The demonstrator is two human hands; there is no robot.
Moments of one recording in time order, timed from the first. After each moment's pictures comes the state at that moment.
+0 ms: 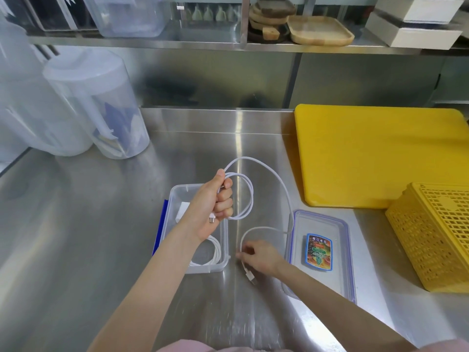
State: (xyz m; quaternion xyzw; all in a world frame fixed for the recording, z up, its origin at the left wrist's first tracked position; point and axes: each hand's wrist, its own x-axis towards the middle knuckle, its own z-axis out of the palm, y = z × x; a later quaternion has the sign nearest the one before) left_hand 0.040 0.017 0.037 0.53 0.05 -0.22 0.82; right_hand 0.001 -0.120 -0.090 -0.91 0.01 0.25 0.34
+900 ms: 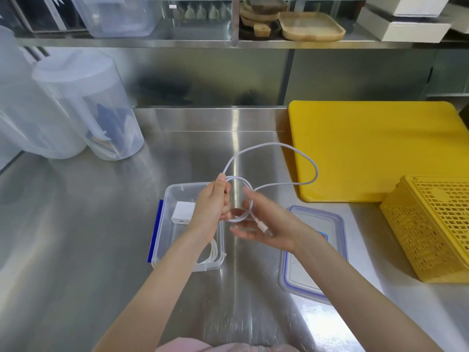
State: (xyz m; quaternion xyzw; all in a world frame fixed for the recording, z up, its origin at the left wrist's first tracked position) left_hand 0.034 -0.004 0.024 0.66 0.08 -0.11 0.74; right_hand 0.011 -0.129 0.022 -0.49 0.13 0.32 0.80
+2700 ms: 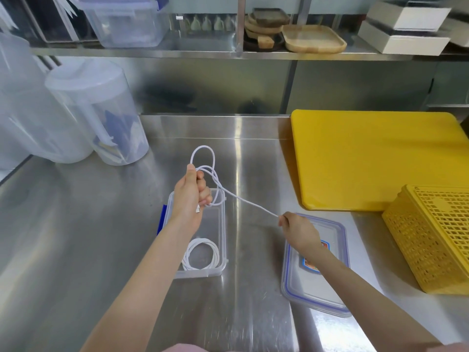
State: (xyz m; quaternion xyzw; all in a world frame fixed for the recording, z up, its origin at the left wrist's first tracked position) left_hand 0.061 0.025 0.033 0.55 0.13 -0.04 0.83; right_hand 0.026 -0.186 -0.055 -0.97 0.11 0.05 0.22
